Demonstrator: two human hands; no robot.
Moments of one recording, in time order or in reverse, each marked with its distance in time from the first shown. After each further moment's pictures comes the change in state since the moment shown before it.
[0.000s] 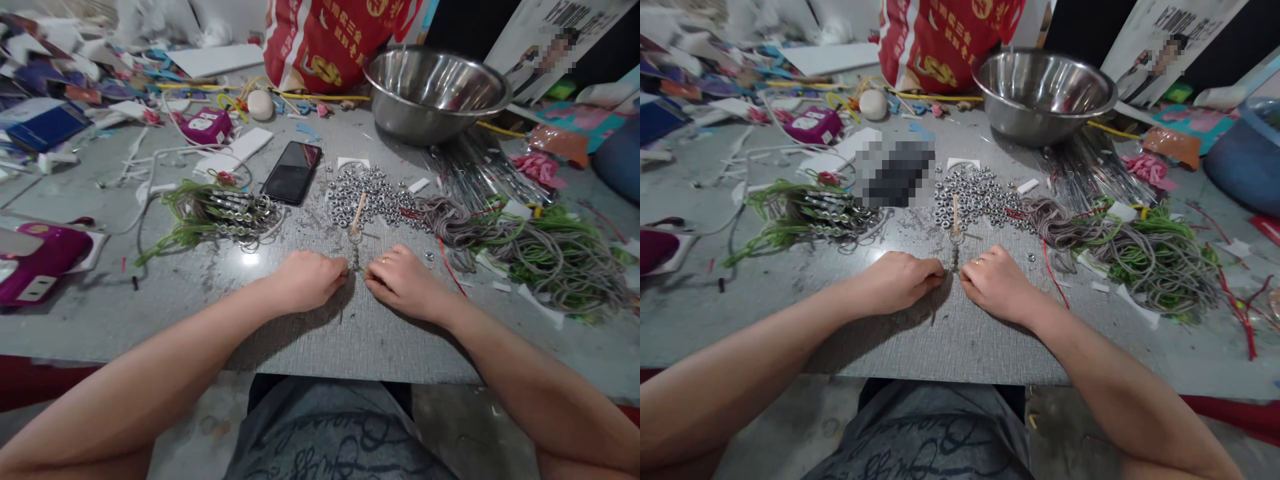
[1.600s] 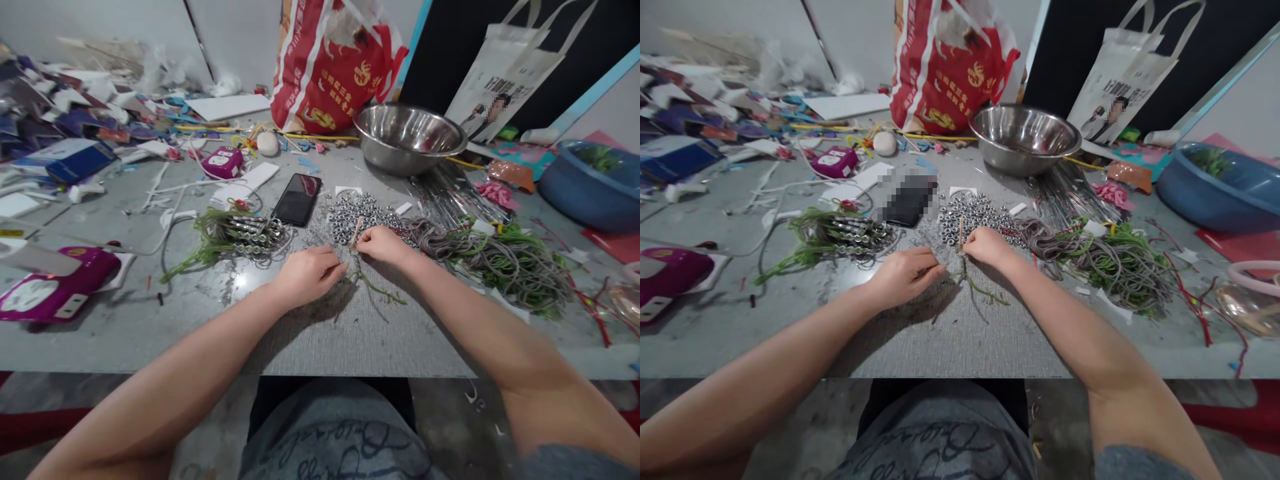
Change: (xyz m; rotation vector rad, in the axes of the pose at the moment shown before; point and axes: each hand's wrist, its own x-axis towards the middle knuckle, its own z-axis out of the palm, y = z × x) left_hand -0.001 -0.022 0.005 -0.225 0.462 0.047; right_hand 0.068 0.034 -0.006 0.362 0.077 0.600
